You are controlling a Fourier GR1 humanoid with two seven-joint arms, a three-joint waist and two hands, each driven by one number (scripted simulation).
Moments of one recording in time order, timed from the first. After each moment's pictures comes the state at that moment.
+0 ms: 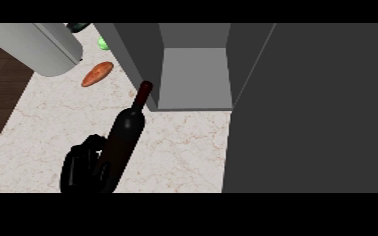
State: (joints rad) left arm 0.07 0.00 0.16 -1.18 0.27 -0.28 -0.58; right arm 0.14 -0.19 0.30 -2.52 -0.09 0.01 0.45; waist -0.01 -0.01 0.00
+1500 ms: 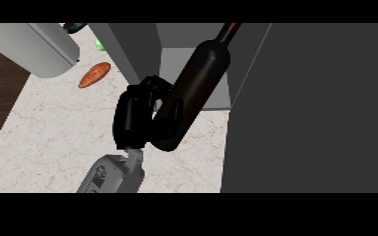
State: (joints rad) left arm -0.28 0.00 -0.35 -1.55 0.34 0.50 -0.11; right arm 0.13 -0.17 0.26 -2.51 -0.10 0.06 0.46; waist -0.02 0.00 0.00
